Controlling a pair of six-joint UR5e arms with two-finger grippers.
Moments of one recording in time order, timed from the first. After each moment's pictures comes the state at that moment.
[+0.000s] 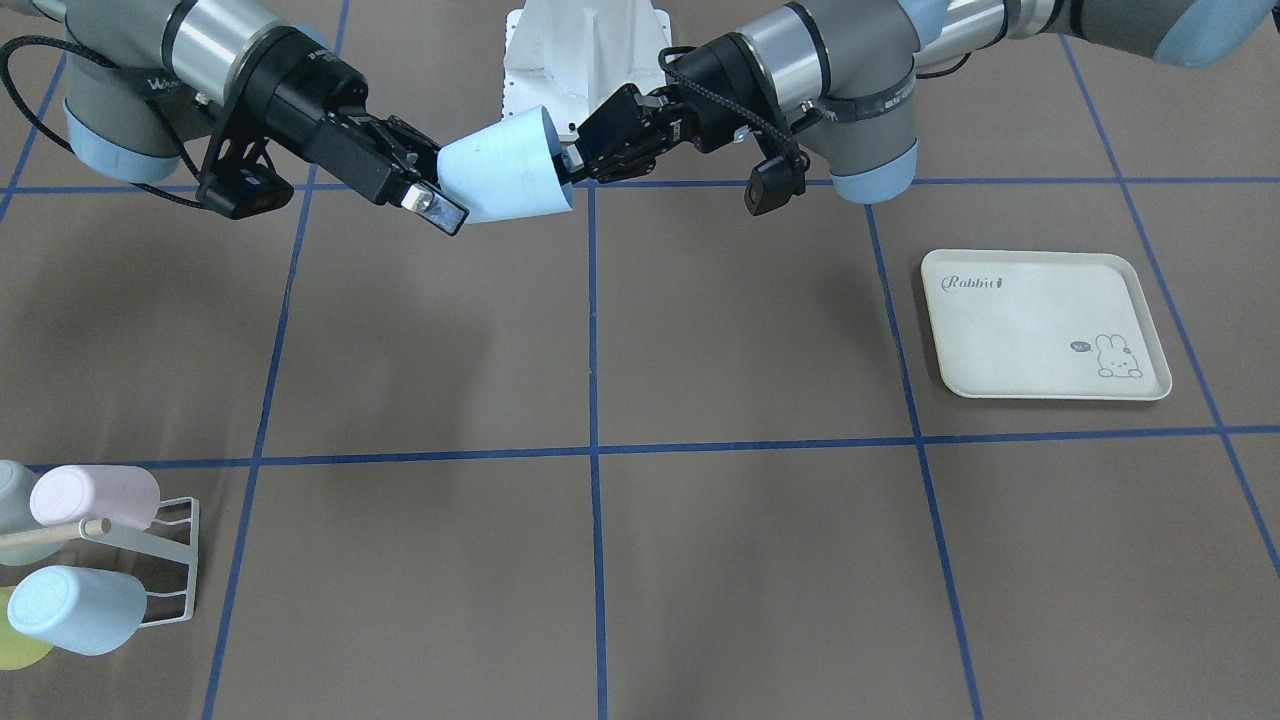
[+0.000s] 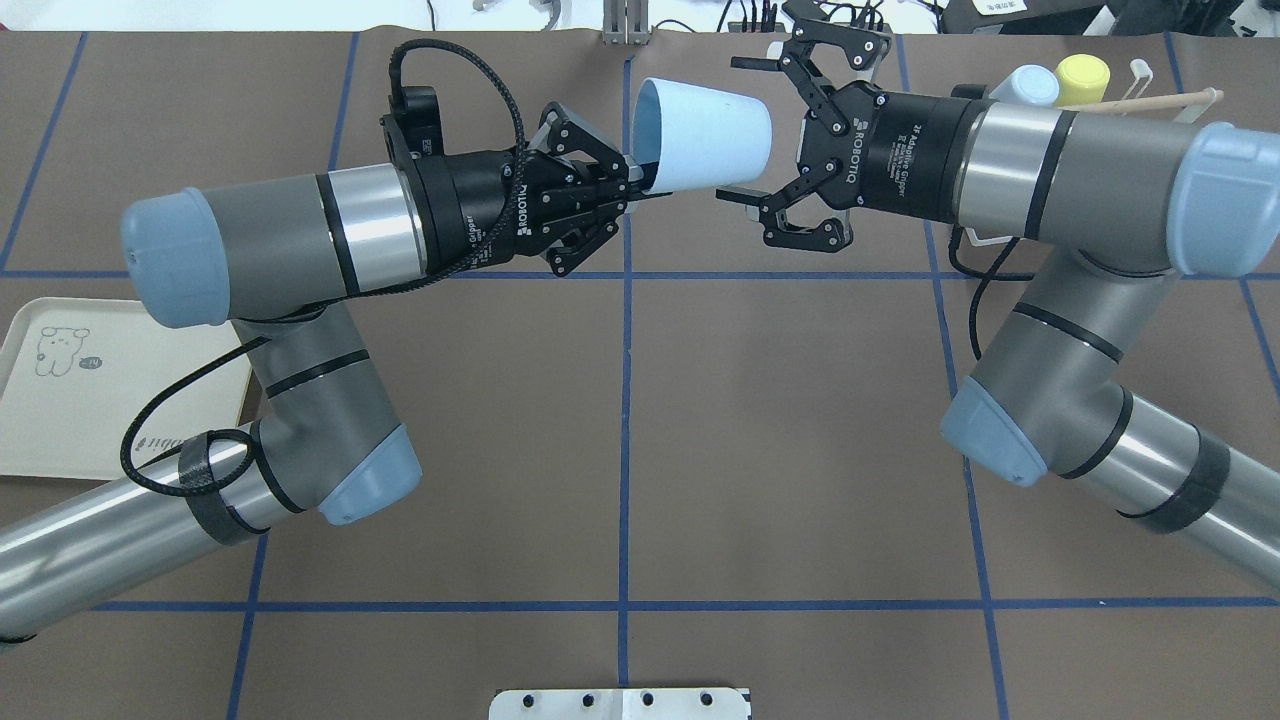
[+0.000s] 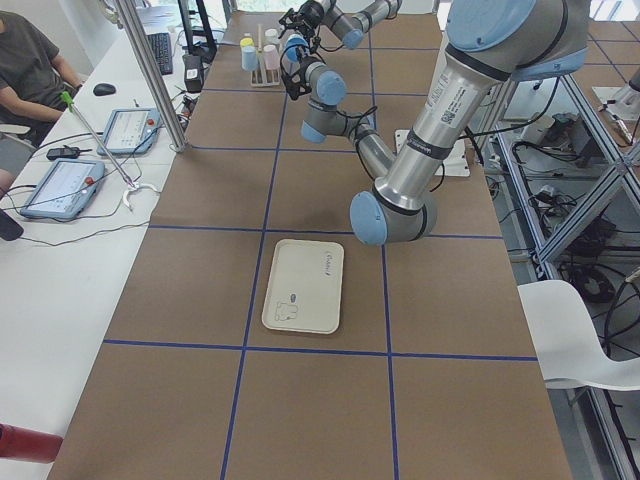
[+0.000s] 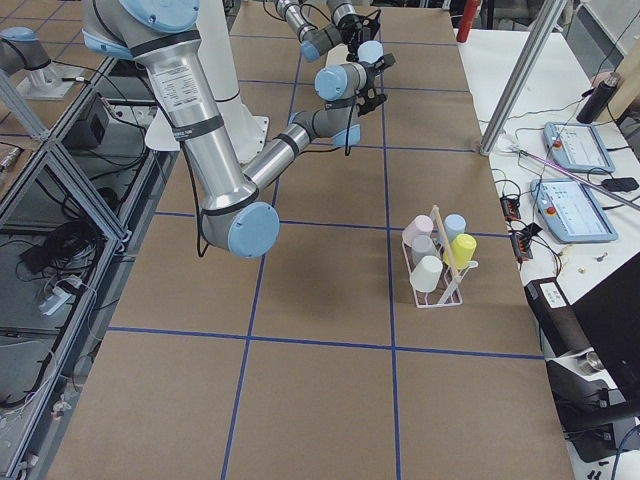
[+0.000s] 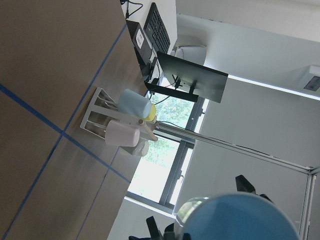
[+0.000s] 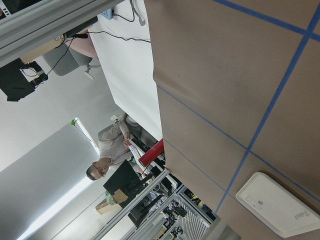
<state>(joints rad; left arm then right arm) -0.62 -2.21 -1.62 -2.97 -1.73 -2.26 0.76 -1.14 1.81 -0.36 1.81 2.71</state>
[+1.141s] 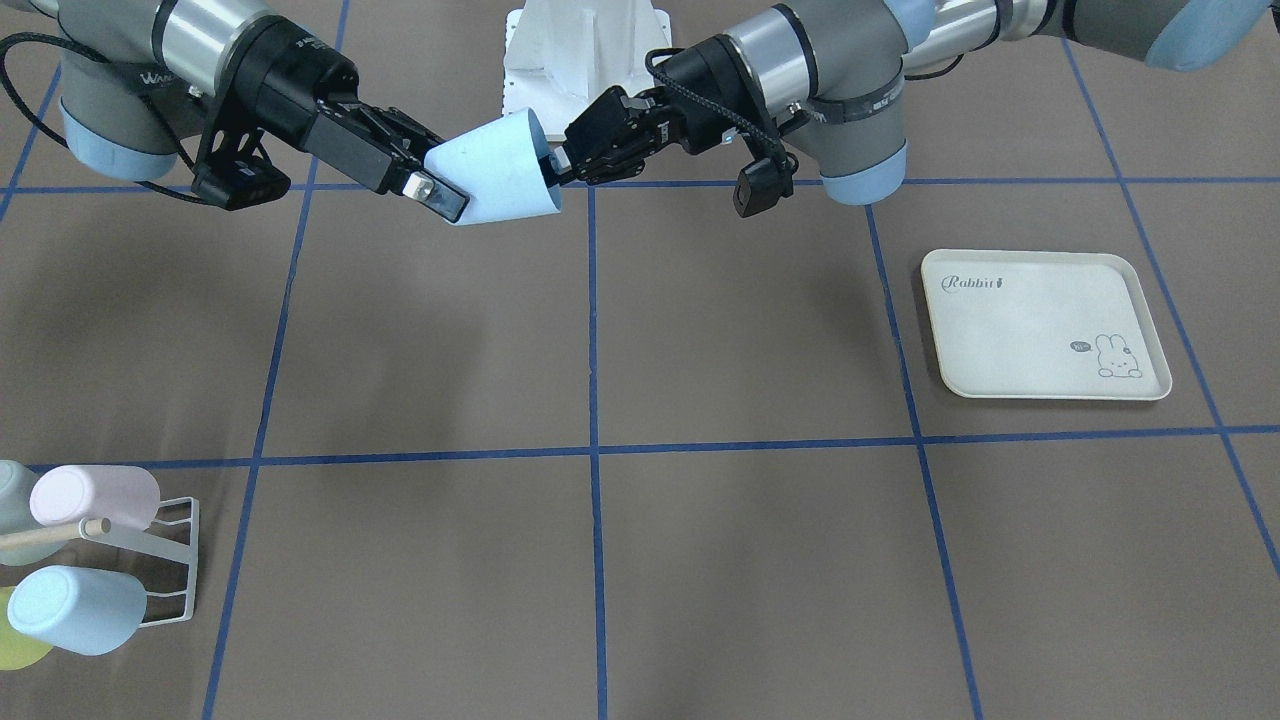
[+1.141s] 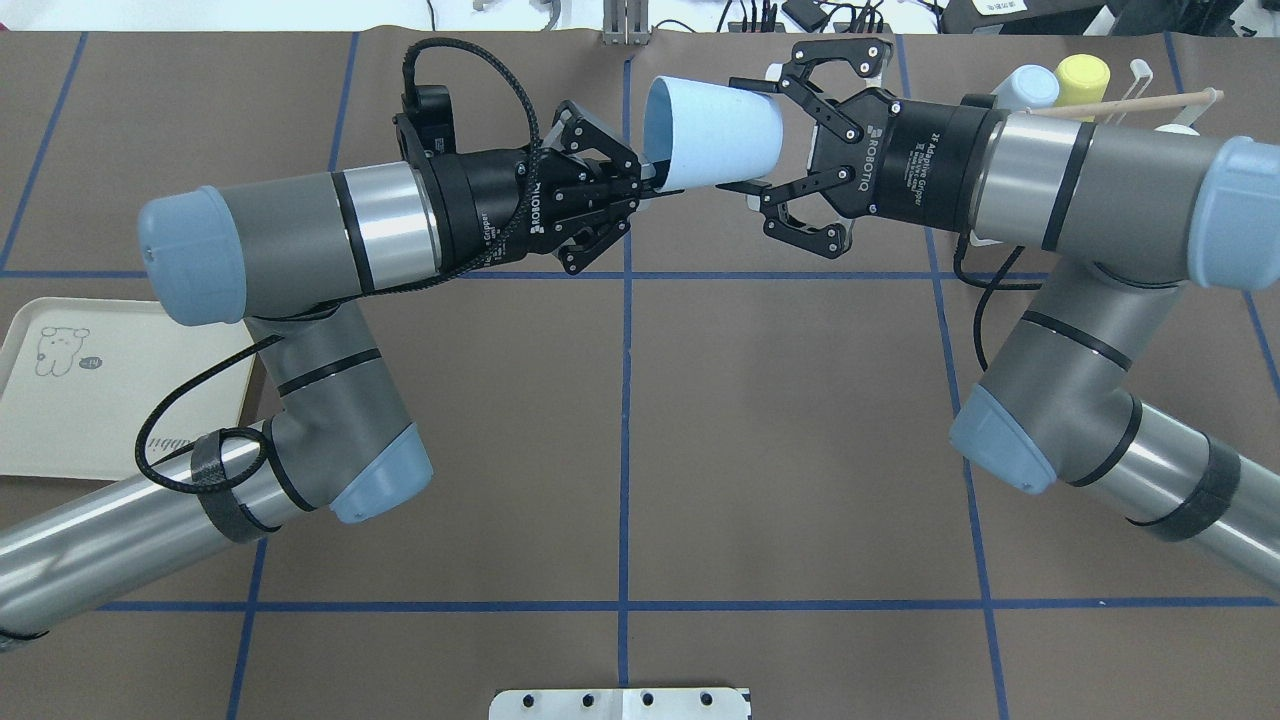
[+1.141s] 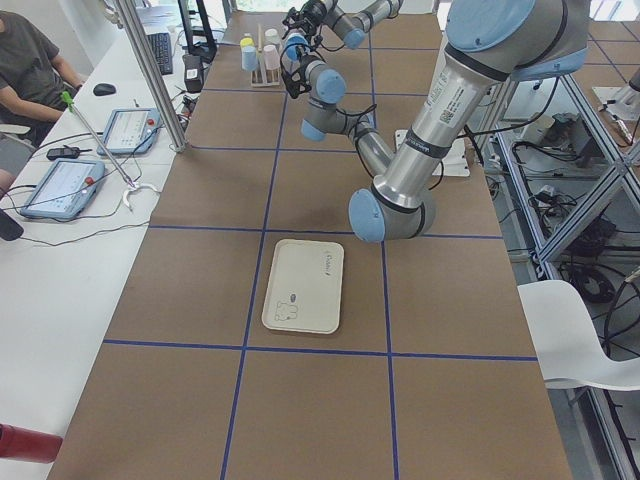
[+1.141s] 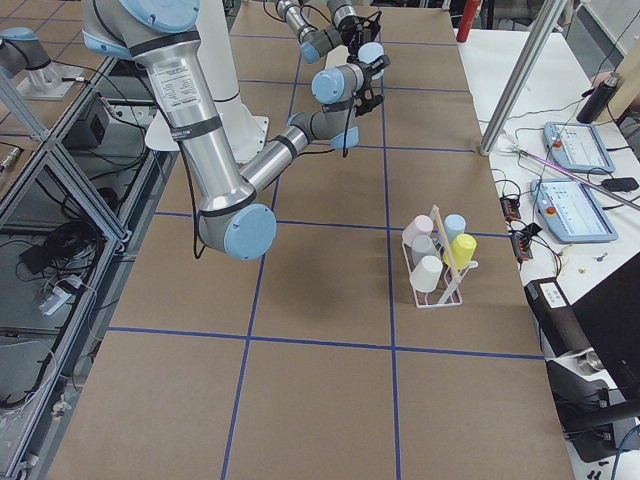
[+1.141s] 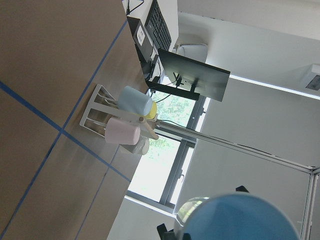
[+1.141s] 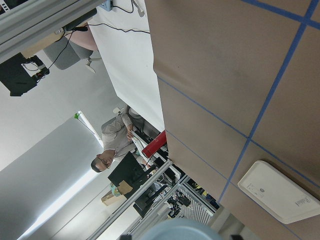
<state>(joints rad) -0.62 -2.23 -1.61 -2.96 -1.73 -2.25 0.76 -1.16 1.82 -0.31 1.81 2.74</state>
